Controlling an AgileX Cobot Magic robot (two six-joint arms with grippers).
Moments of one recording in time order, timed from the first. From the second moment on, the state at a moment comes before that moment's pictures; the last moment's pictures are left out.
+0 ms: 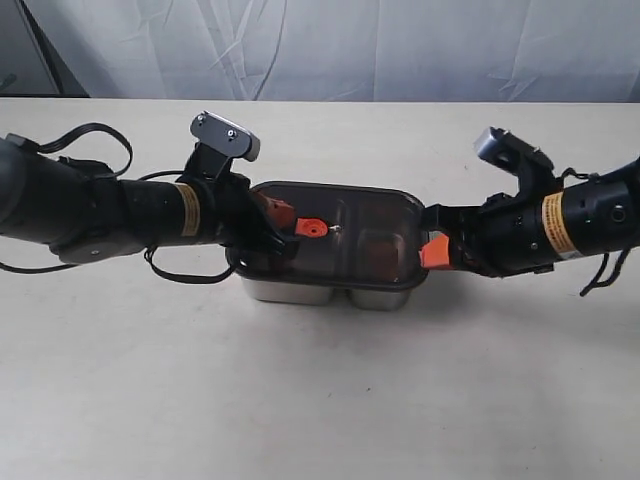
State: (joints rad) left arm -0.34 1.89 -0.84 0.77 -0.46 -0.70; right arm 0.16 1.68 -0.70 -1.73 -0.58 2.02
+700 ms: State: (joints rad) left arm -0.45 1.18 -0.64 0.90 -0.49 -0.83; right arm 0.21 1.13 -0.52 -1.74 -0.36 2.02
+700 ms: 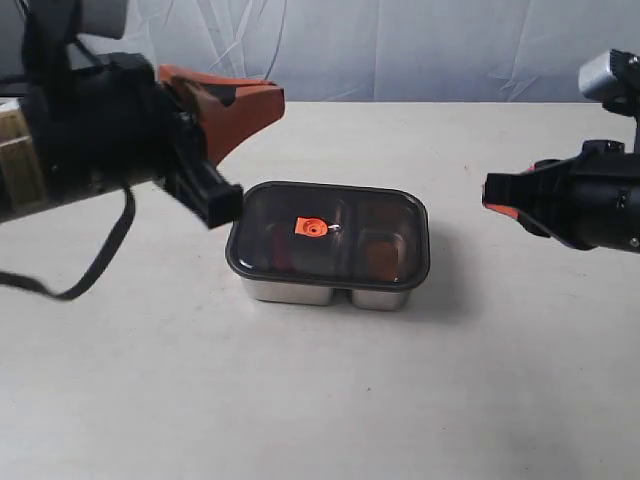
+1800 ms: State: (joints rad) left arm -0.55 0.45 -0.24 0.97 -0.45 -1.19; right arm 0.26 0.80 -0.25 -1.73 -0.77 2.08
